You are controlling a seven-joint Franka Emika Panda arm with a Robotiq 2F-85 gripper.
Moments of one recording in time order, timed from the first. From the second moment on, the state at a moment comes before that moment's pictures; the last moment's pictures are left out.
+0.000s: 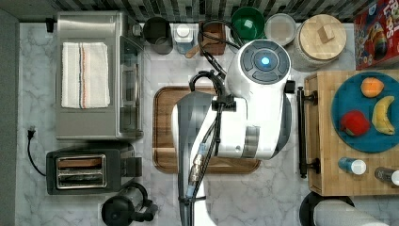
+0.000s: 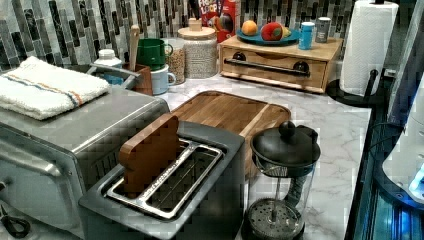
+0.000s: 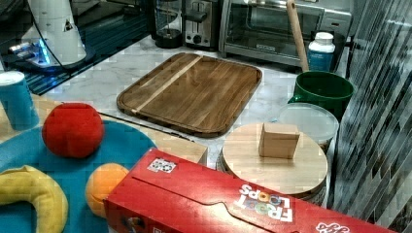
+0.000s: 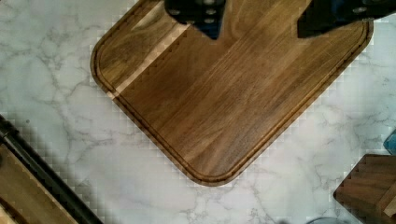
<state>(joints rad) -0.04 0.05 -0.04 -1.85 0.01 0.26 -0.07</state>
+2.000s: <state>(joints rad) -0.17 0.03 -0.22 -2.12 -0.02 0.53 -0.97</state>
